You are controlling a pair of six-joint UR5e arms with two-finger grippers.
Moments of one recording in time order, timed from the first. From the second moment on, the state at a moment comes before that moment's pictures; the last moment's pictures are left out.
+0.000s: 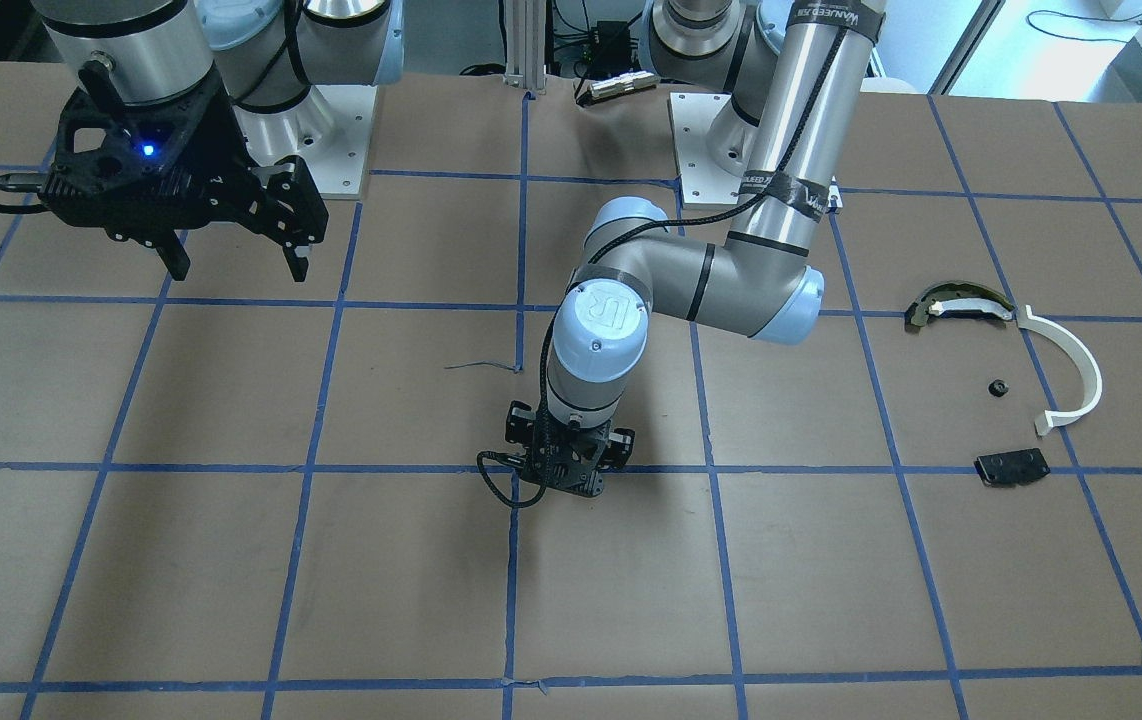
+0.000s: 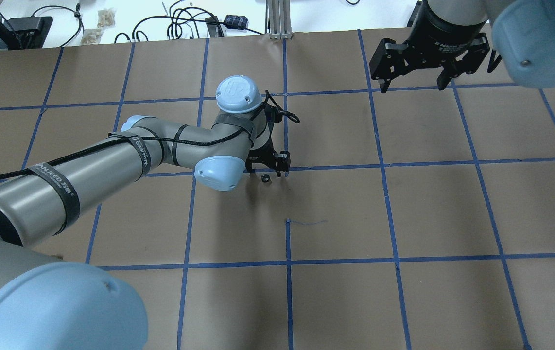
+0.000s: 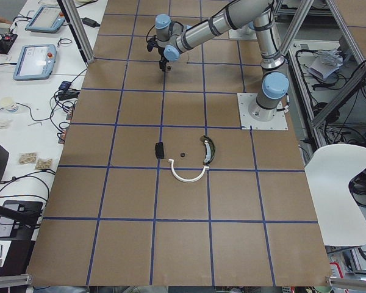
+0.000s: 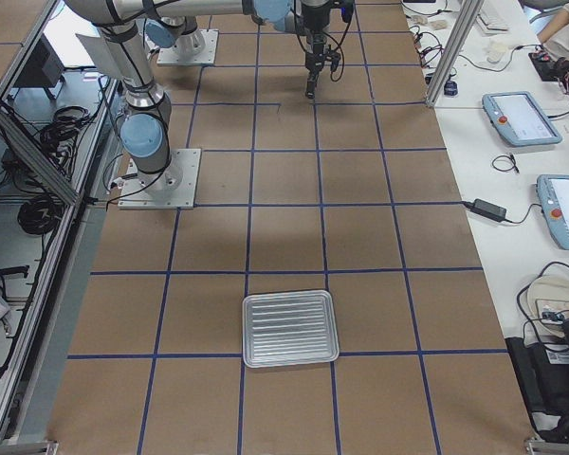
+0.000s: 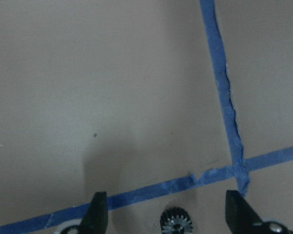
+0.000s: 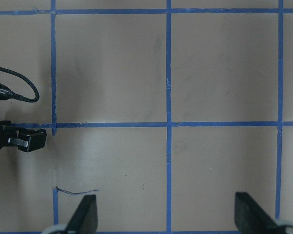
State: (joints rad) left arm -1.87 -2.11 -1.76 -0.84 1.51 -0.05; right arm 1.62 -1.55 1.54 -1.68 -1.57 0.05
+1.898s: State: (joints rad) left arm -1.87 -2.09 -1.76 -0.90 1.51 -0.05; right arm 1.62 -1.55 1.54 -1.71 -1.57 0.05
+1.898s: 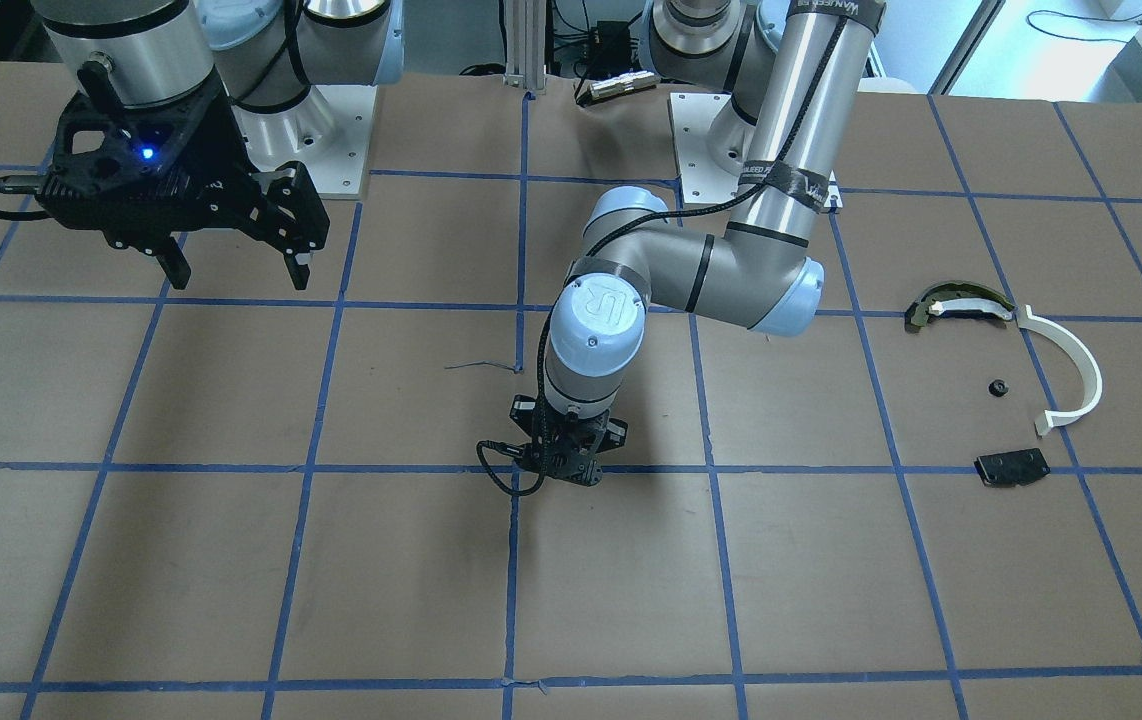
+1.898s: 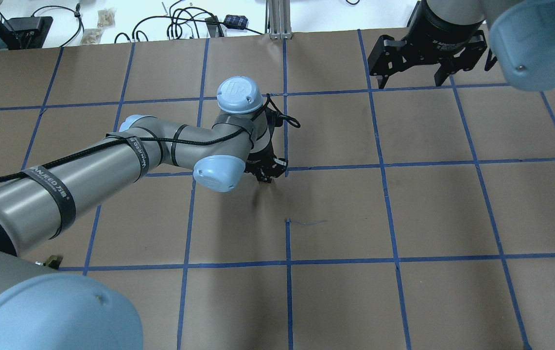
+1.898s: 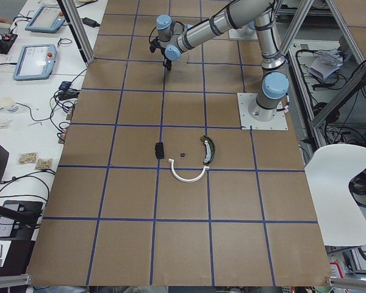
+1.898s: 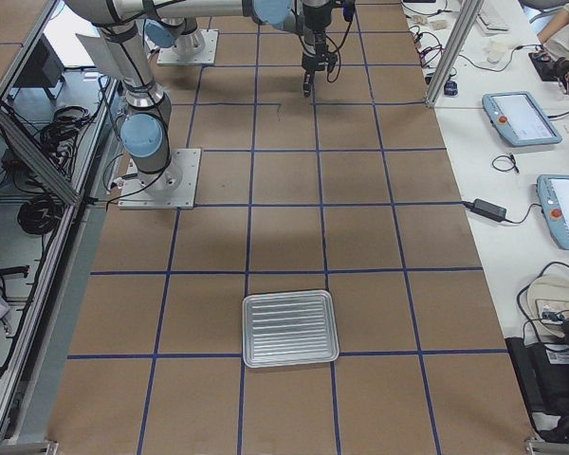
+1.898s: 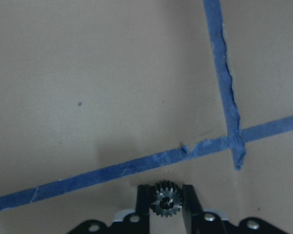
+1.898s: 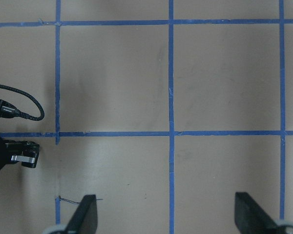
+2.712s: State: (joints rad) left arm -1.46 -1.92 -1.59 -1.32 1.59 0.16; right arm 1.62 -1.55 1.54 -1.71 -1.57 0.05
